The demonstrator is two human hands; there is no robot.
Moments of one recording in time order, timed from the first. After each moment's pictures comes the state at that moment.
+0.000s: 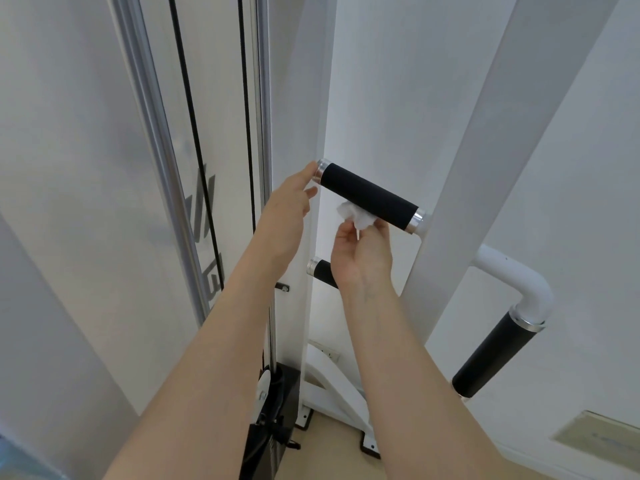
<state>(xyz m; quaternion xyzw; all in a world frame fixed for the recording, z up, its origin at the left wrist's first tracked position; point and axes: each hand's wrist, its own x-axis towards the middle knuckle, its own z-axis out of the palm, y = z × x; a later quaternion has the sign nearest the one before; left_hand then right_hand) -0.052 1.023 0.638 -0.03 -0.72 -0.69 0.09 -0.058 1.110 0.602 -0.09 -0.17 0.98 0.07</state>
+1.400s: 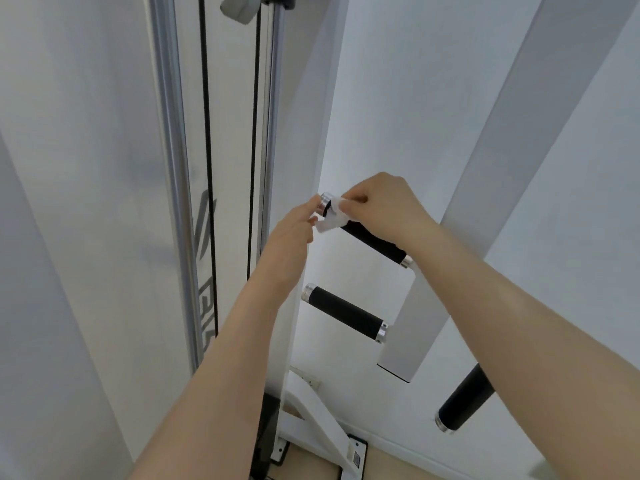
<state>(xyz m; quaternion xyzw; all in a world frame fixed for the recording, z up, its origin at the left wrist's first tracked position) -0.068 1.019 0.629 -0.05 -0.72 -0.69 0.08 -0.069 1.144 0.702 0.13 -0.96 0.18 0.16</state>
